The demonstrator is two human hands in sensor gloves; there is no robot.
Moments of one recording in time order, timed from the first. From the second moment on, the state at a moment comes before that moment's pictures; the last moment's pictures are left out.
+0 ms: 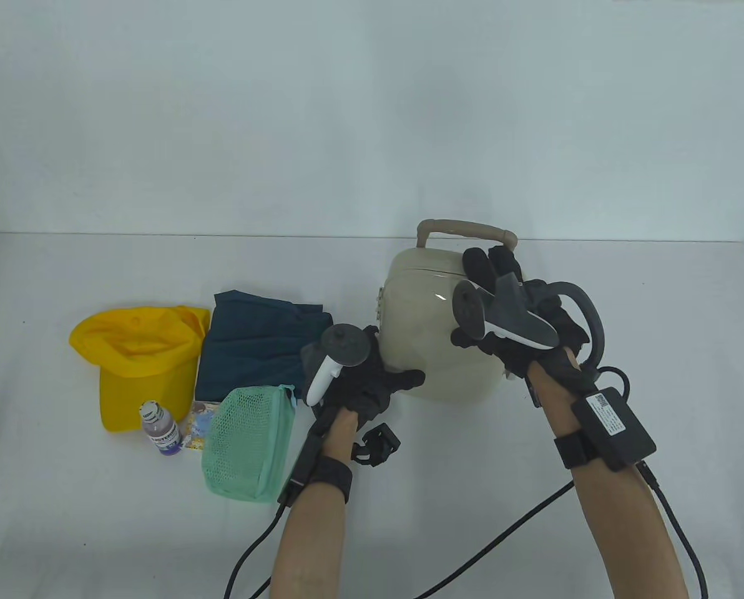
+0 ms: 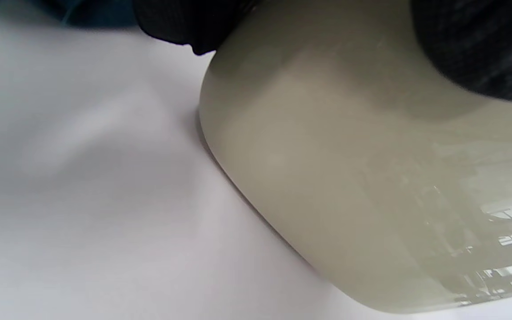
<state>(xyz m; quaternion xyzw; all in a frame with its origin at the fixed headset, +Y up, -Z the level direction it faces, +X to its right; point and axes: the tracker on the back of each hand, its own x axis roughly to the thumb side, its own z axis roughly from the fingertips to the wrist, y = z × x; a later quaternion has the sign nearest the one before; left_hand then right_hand) -0.057 -0.737 -0.435 -0.16 -0.04 0.41 0.90 0.145 -0.539 -0.408 -0.08 0.02 -0.98 0.18</state>
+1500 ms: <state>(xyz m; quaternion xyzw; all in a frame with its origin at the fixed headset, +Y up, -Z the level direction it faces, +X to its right) 0.008 -0.645 -0.493 -0.27 -0.10 0.05 0.96 0.272 -0.706 -0.356 0.10 -0.21 -0.90 -0.36</state>
